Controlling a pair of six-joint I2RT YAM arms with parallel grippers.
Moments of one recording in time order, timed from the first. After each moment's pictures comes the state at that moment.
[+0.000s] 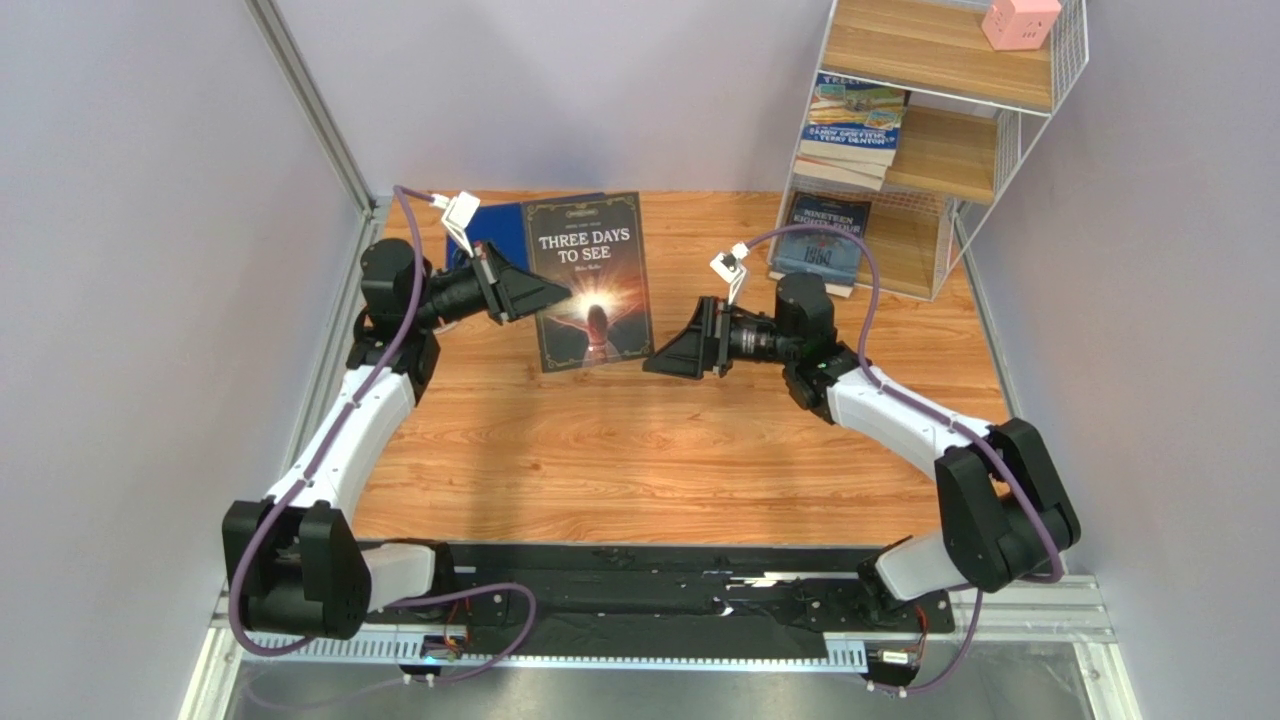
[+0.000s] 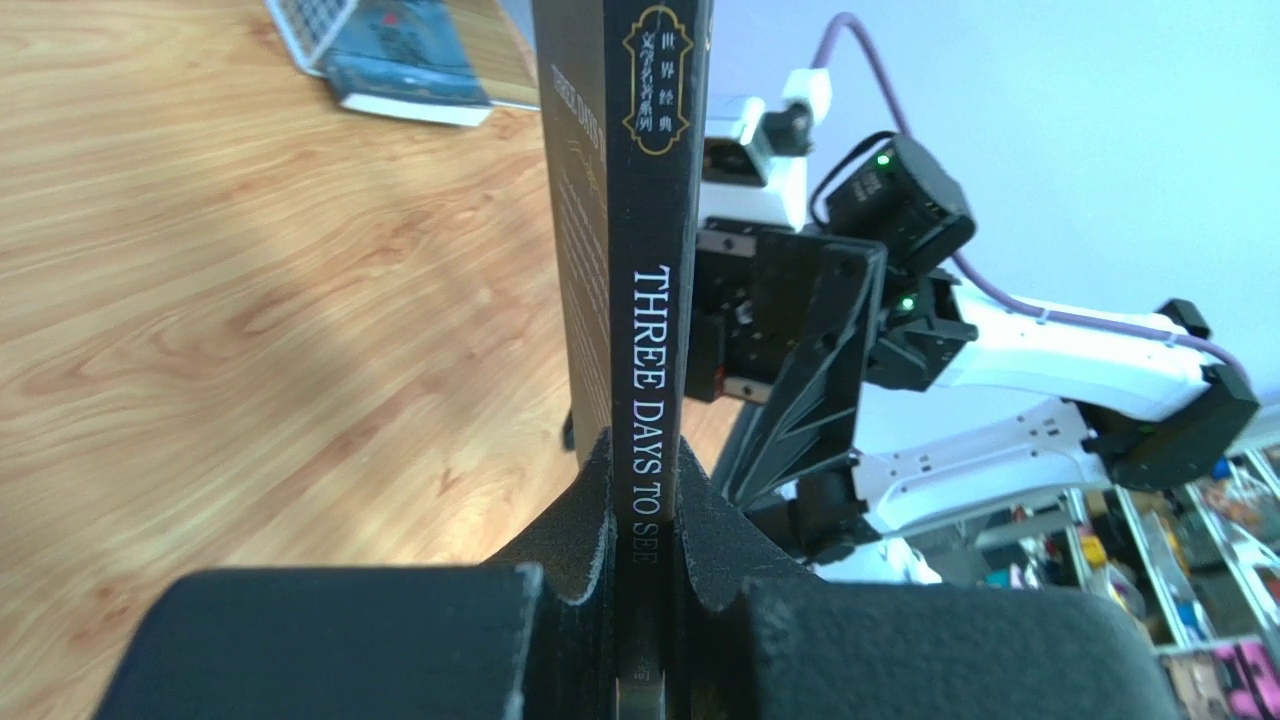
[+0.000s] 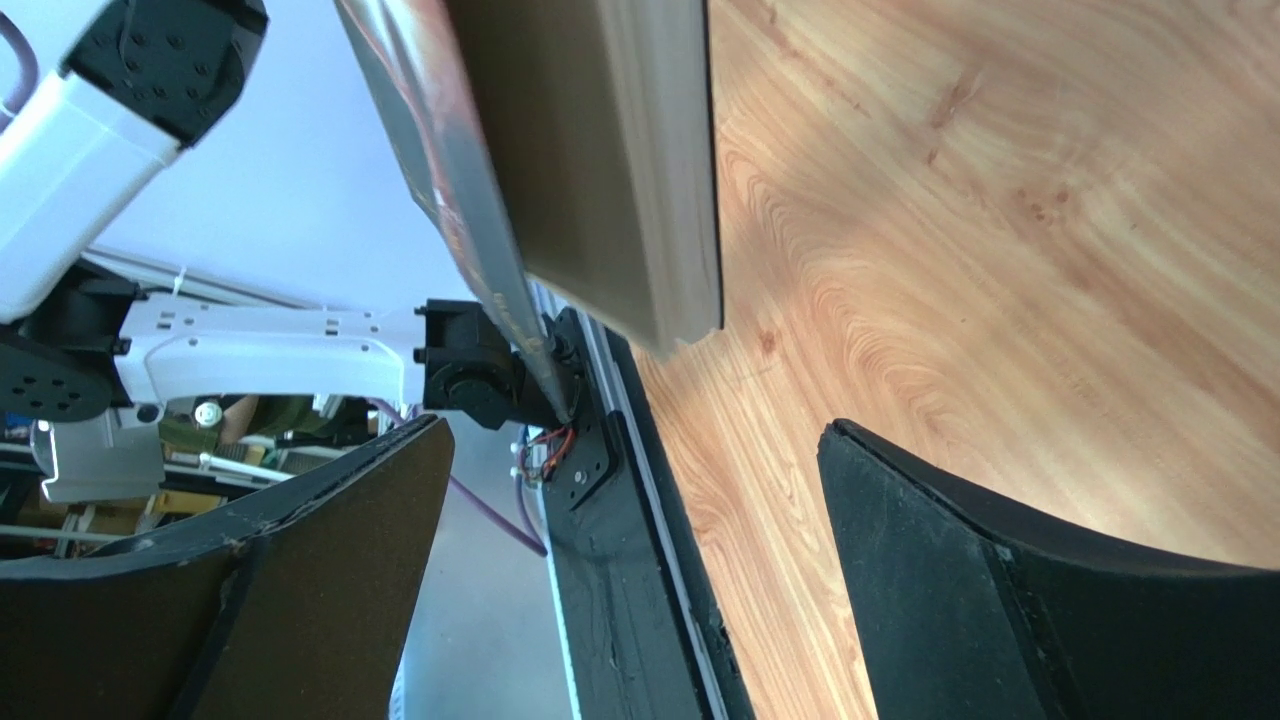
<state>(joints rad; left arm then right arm) -0.07 1.22 0.90 0.28 1.00 -0.78 0.47 1.45 0.84 0.42 -0.88 0.77</state>
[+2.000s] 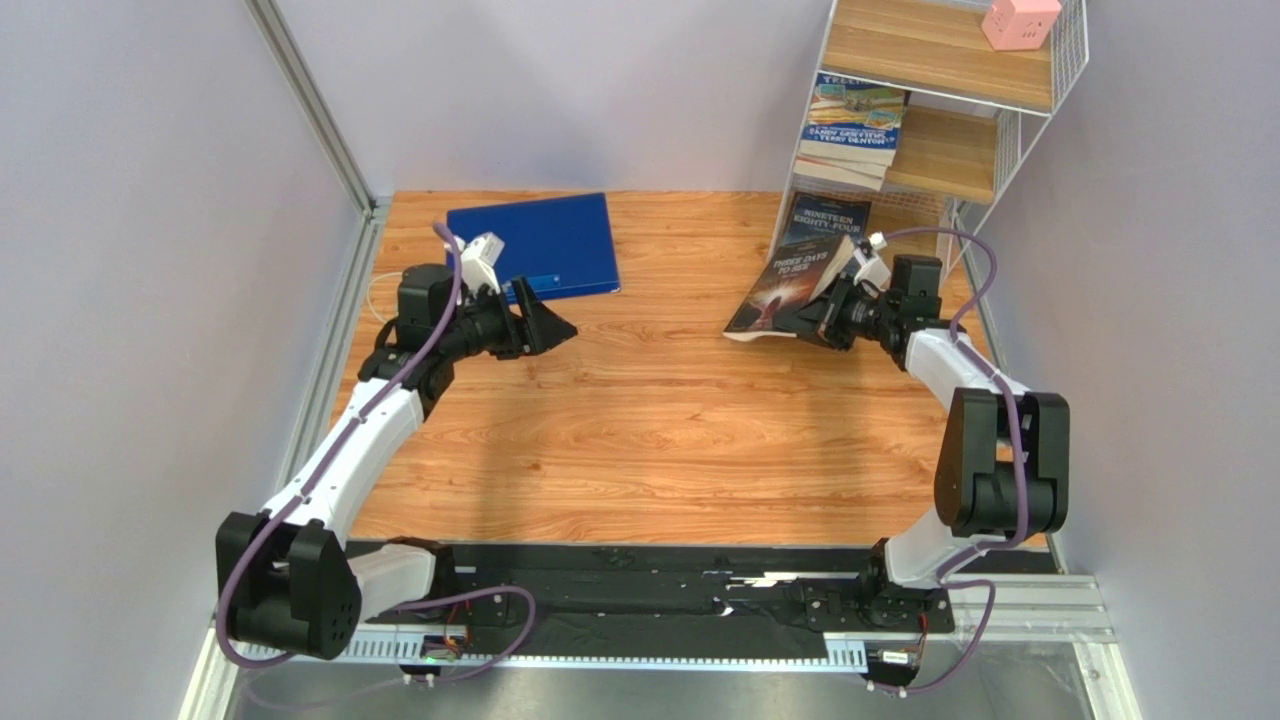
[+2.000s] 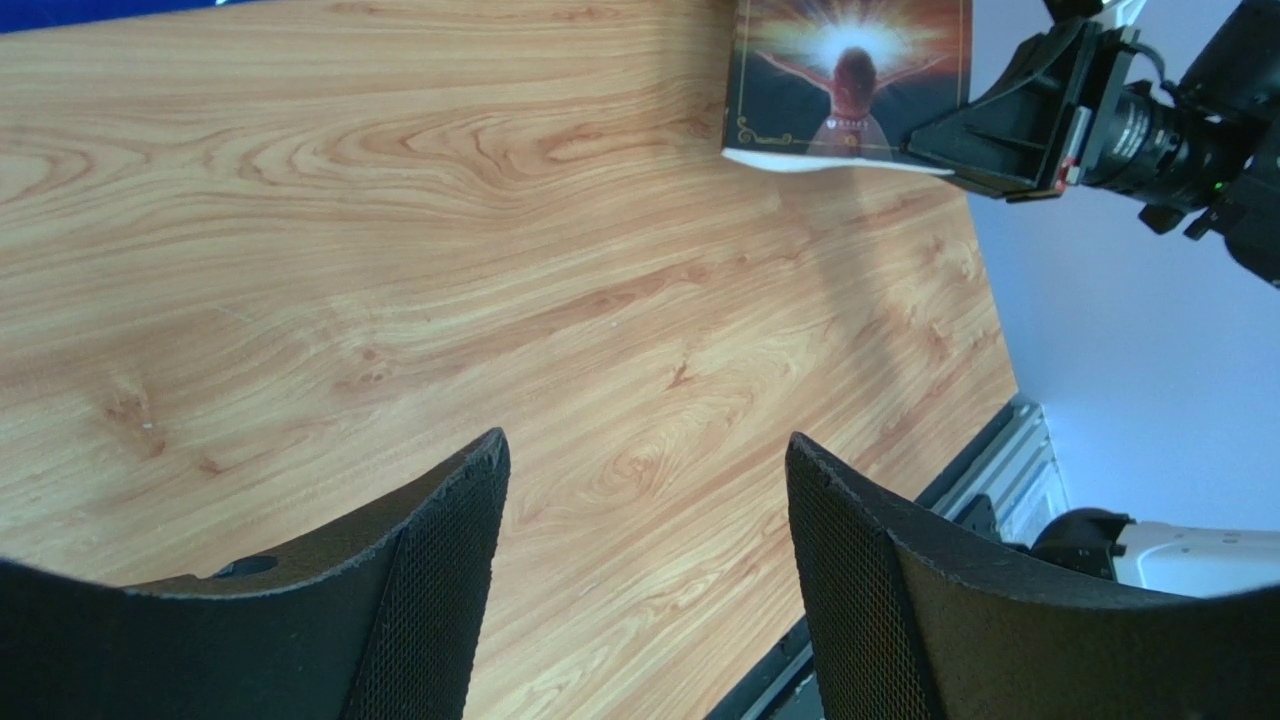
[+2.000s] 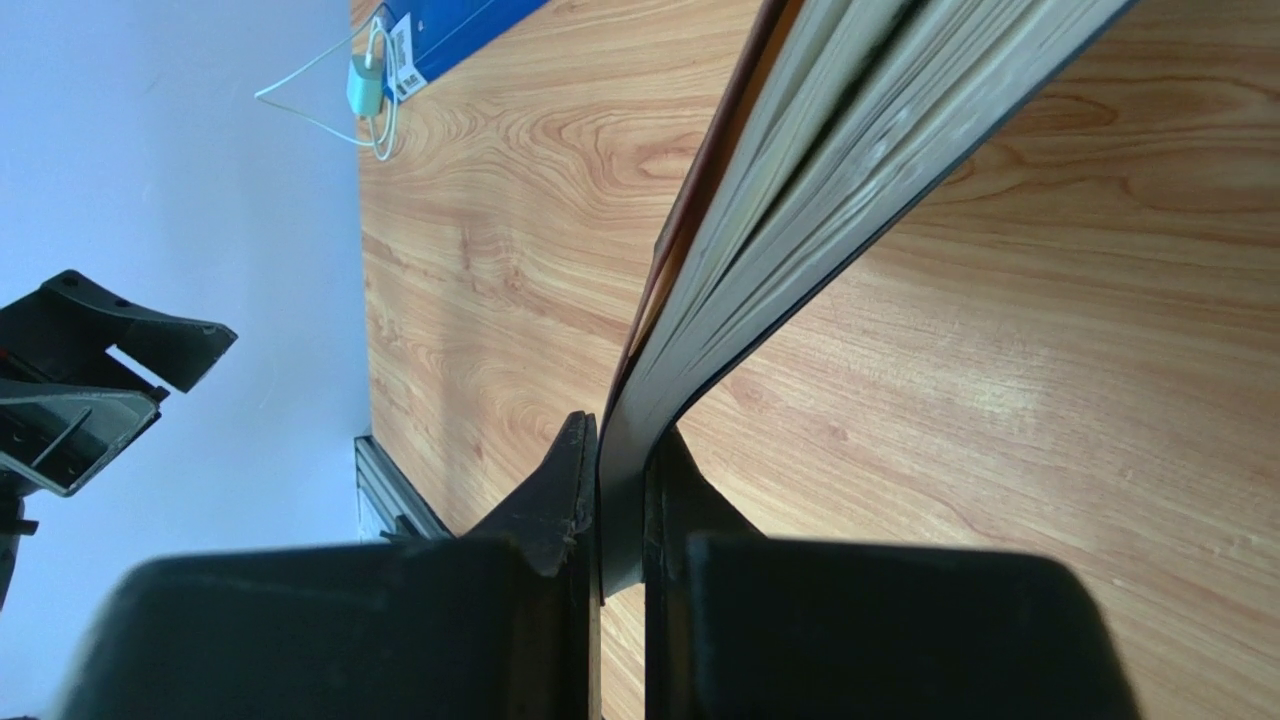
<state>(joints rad) -0.18 1.17 0.86 -0.15 0.58 -0.48 -0.07 1.59 0.96 -0.07 -0.82 0.56</state>
